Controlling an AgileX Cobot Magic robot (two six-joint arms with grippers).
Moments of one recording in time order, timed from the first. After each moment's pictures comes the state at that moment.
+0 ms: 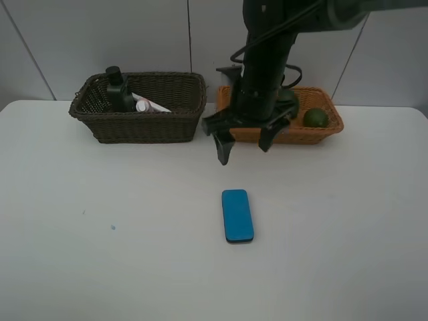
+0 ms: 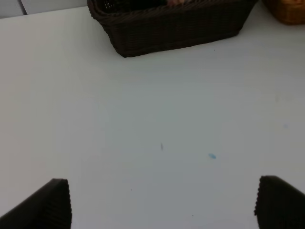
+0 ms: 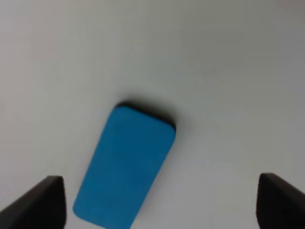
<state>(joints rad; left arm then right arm) 0.01 -0.01 -0.51 -0.16 1.07 0.19 0.62 2.04 -1.59 0.00 1.22 0.17</state>
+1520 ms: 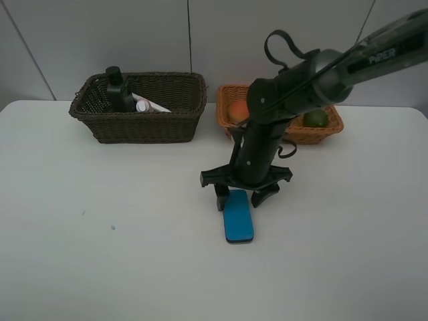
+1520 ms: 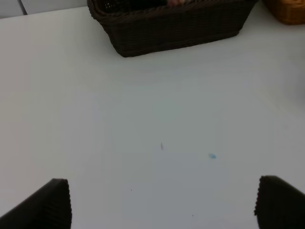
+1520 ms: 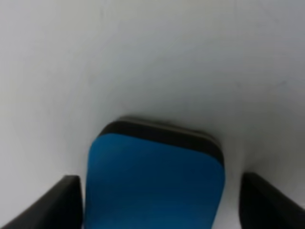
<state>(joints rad) 0.01 -0.01 -0.51 -0.16 1.07 0.19 0.63 2.10 -1.26 0.12 0.78 0.31</state>
